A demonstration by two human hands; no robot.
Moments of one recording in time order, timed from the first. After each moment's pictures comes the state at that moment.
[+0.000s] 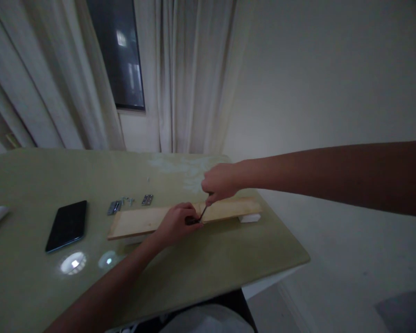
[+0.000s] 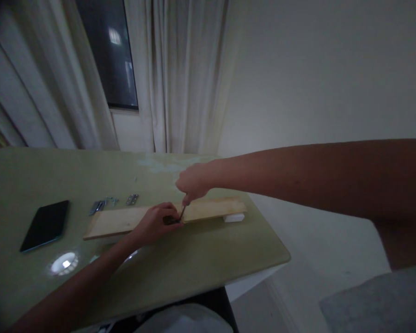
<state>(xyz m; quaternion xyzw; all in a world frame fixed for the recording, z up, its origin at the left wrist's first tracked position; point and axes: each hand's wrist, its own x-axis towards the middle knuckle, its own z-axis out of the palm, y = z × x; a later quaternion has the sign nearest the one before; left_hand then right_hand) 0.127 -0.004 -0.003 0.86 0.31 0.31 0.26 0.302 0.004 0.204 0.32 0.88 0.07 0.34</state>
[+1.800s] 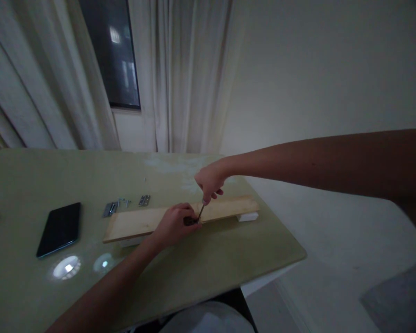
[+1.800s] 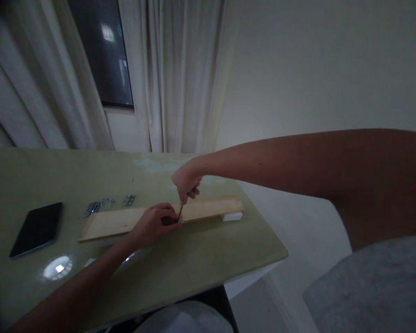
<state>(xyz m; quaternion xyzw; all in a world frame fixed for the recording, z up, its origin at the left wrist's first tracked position) 0.127 -0.002 -0.006 0.87 0.31 0.30 0.25 0.277 0.021 0.197 0.42 0.81 -0.06 0.41</state>
